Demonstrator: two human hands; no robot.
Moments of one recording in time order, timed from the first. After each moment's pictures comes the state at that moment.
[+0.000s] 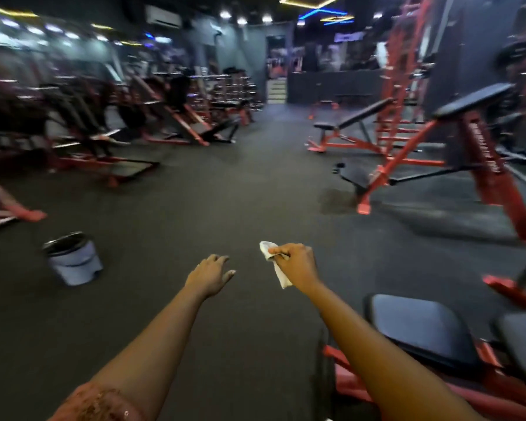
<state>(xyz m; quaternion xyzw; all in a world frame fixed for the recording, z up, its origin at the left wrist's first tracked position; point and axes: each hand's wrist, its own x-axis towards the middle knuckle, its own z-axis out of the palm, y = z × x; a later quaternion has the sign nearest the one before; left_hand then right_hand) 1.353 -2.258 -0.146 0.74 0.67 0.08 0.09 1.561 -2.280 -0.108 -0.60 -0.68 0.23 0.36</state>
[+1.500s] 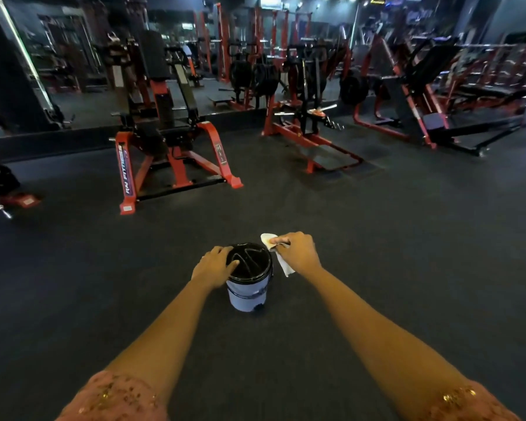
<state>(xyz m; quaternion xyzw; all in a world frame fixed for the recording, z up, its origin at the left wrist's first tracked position) 0.456 -1.736 -0.185 0.41 0.89 0.17 0.11 0.600 -1.594 -0.139 -0.32 -0.89 0.29 0.14</state>
